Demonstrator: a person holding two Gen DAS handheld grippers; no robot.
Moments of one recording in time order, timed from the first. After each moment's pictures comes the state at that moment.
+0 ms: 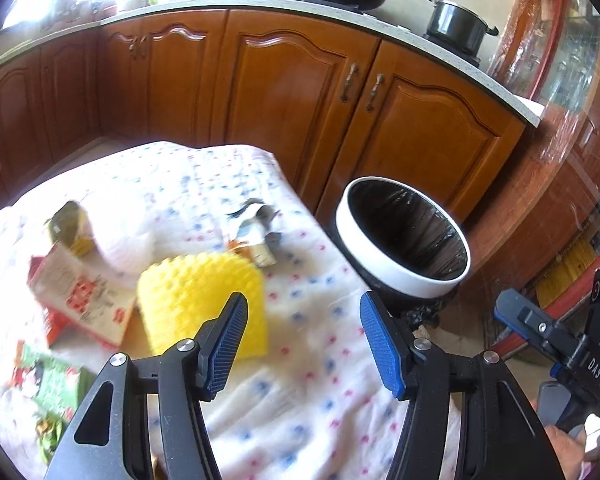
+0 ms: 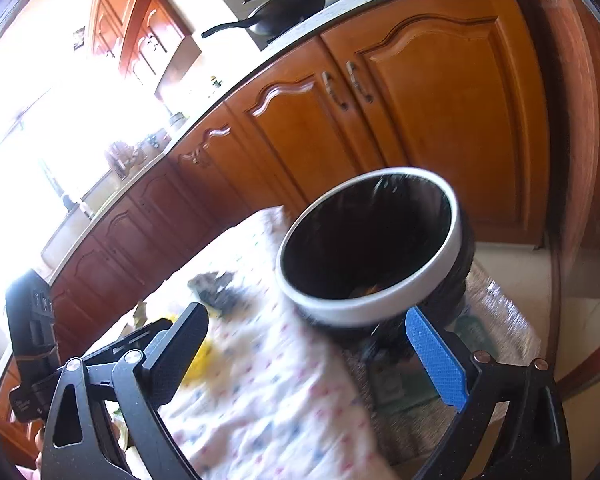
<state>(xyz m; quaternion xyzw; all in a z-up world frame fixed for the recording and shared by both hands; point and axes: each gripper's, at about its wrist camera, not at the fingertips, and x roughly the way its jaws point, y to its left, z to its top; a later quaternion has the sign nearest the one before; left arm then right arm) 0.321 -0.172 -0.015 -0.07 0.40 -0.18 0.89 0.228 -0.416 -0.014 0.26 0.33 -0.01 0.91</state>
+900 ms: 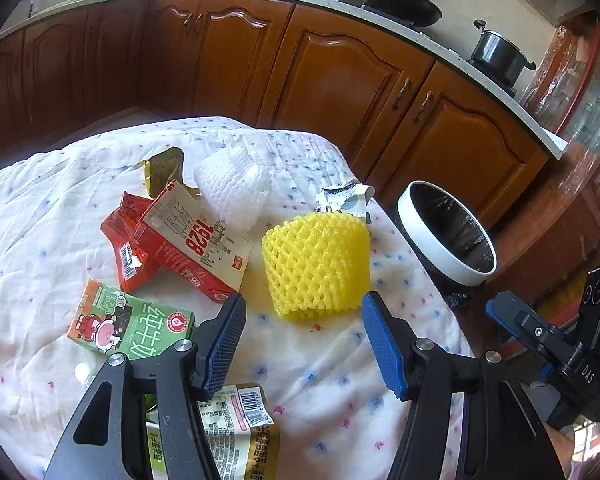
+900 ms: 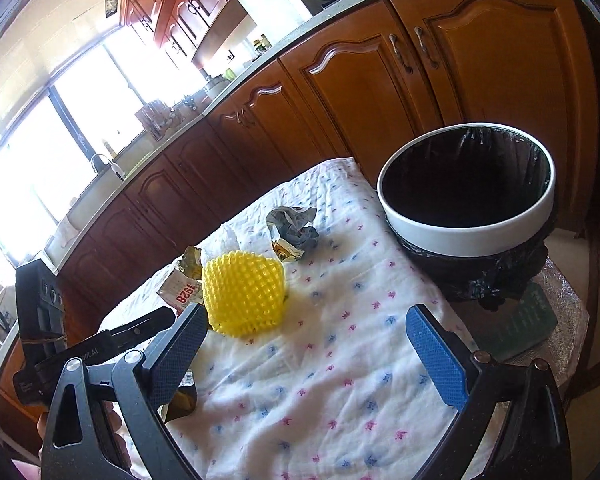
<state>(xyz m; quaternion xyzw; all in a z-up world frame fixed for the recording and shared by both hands) 0.290 -0.082 -0.015 -0.12 0.42 -0.15 0.89 0.241 -0.330 -0.024 0.24 0.35 0.06 0.90</state>
